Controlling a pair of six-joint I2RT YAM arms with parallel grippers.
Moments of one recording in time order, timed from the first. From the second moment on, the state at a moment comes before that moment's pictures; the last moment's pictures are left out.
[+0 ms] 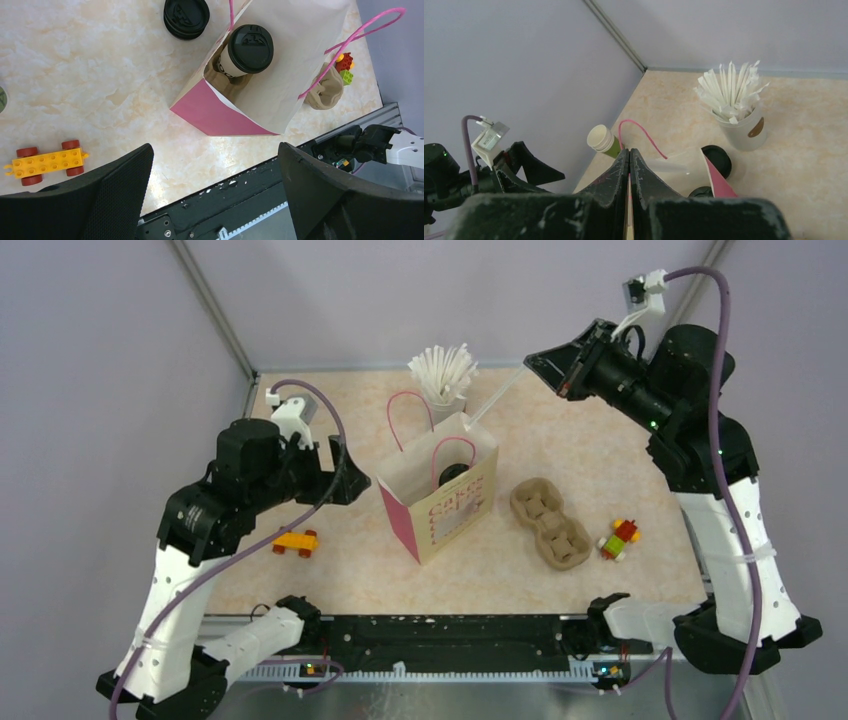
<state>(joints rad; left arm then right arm) -0.46 0.95 1.52 -1.13 0.12 -0.40 0.44 1.20 1.85 -0.65 -0.21 0.54</state>
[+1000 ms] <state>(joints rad) -0.46 0.98 1.49 -1.08 0.11 -0.42 0.50 1.34 1.66 -0.57 -0.25 0.63</state>
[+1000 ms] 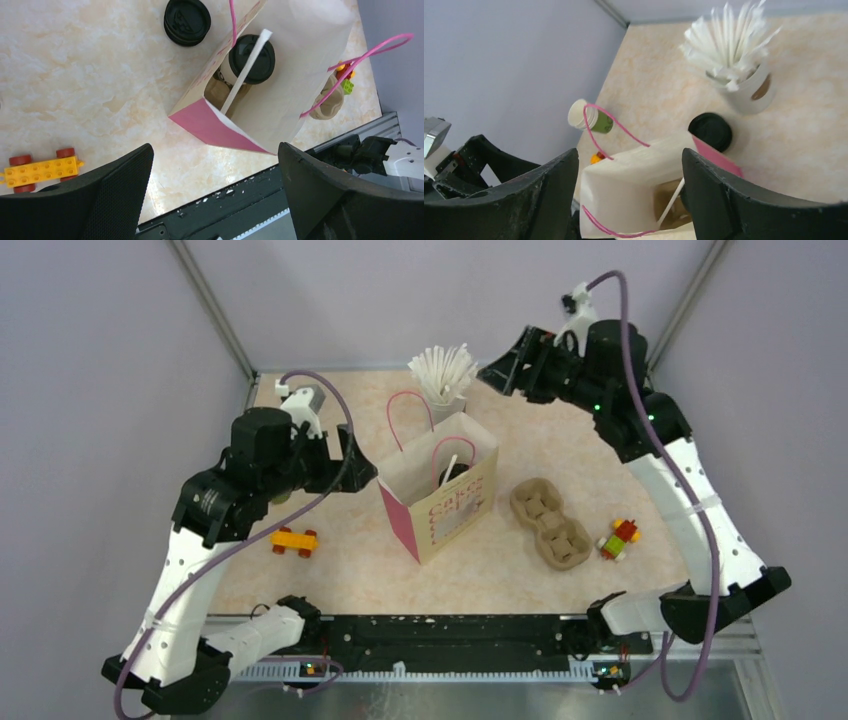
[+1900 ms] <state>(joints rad) -0.46 0.84 1.50 -0.82 0.10 -0.25 0.48 0.84 1.51 -0.90 0.28 0.45</state>
